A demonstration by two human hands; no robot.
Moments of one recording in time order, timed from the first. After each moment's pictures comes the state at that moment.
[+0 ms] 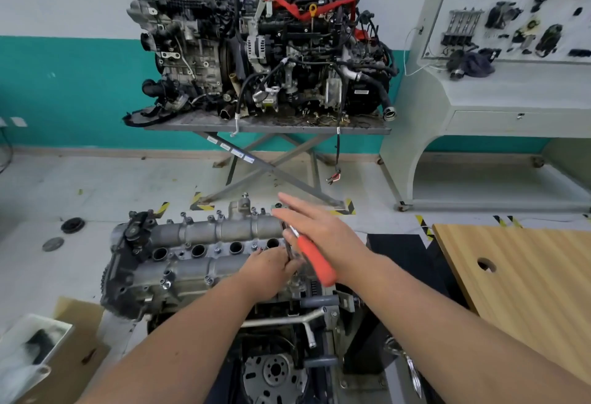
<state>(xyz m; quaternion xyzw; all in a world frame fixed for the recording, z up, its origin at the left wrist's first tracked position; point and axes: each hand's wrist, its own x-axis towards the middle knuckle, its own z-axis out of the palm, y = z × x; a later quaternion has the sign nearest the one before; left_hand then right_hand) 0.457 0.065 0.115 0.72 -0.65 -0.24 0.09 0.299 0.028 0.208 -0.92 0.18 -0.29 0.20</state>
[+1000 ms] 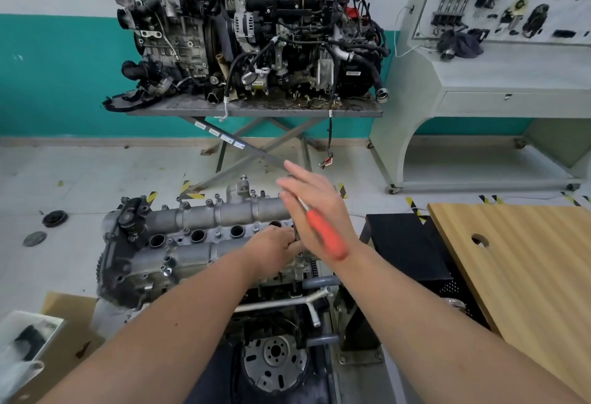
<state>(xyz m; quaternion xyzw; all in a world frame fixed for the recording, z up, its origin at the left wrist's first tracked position) 0.473 0.057 0.108 0.64 -0.71 -0.26 0.11 0.332 0.044 0.192 -0.81 0.27 -0.46 0.22</state>
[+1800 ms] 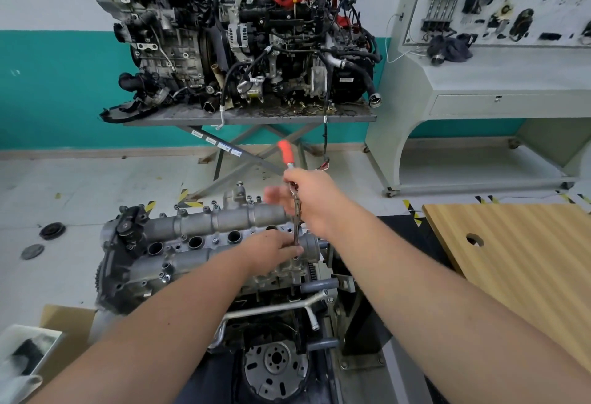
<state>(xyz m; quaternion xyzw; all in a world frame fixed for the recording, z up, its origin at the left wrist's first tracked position) 0.477 0.058 0.125 0.65 -0.68 -0.32 0.09 0.351 0.038 0.251 -0.47 0.44 -0.32 0.70</state>
